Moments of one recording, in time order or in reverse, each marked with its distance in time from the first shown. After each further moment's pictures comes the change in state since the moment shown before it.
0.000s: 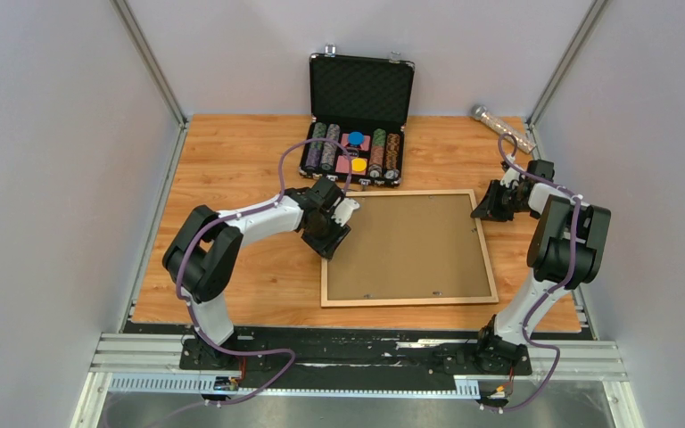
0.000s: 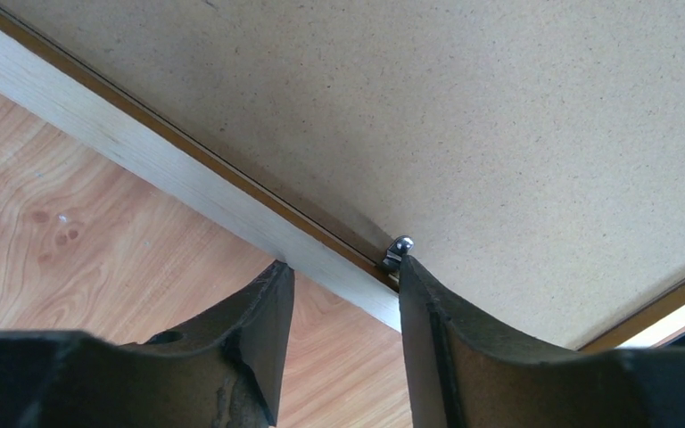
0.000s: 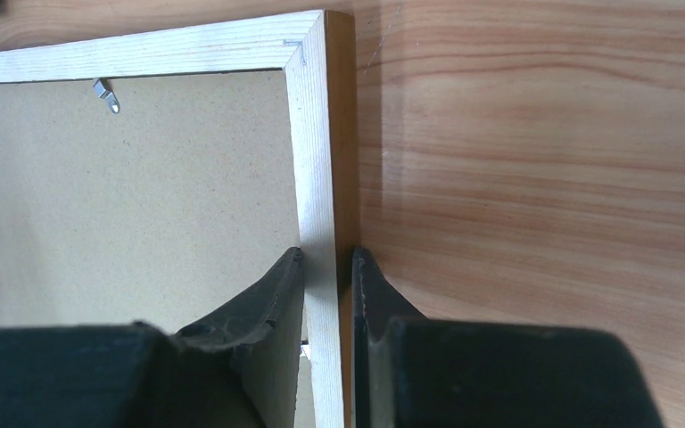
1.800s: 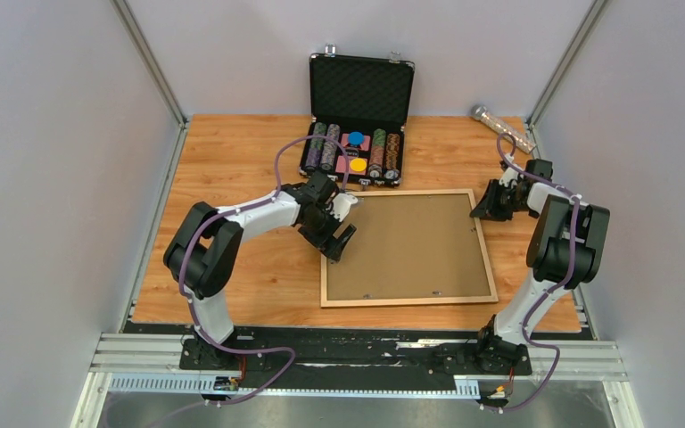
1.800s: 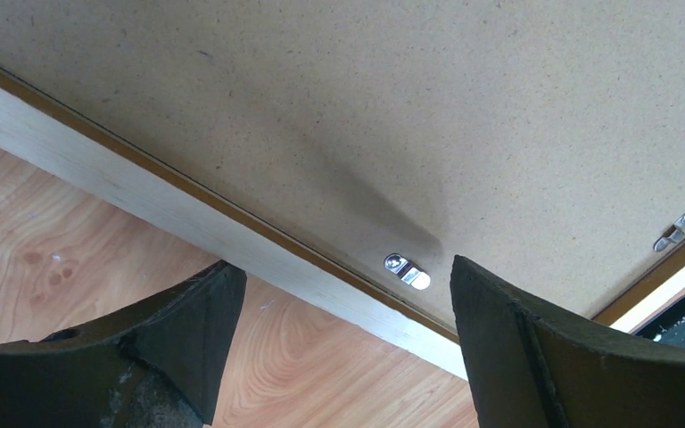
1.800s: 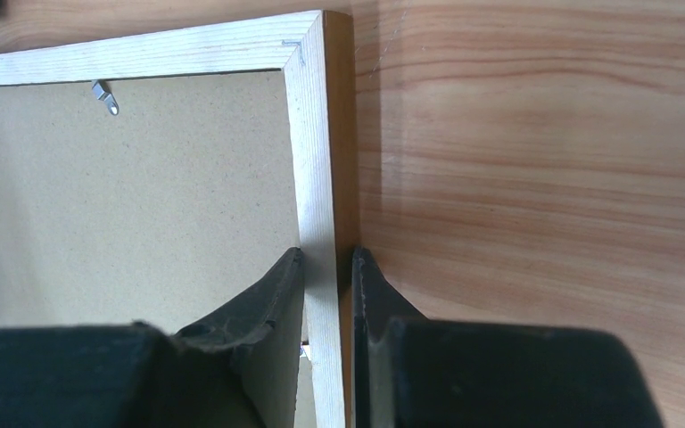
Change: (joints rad) left arm 0.056 0.023 0.017 0.017 0.123 0.029; right arm 0.010 0.000 0.002 0.004 0.009 0.010
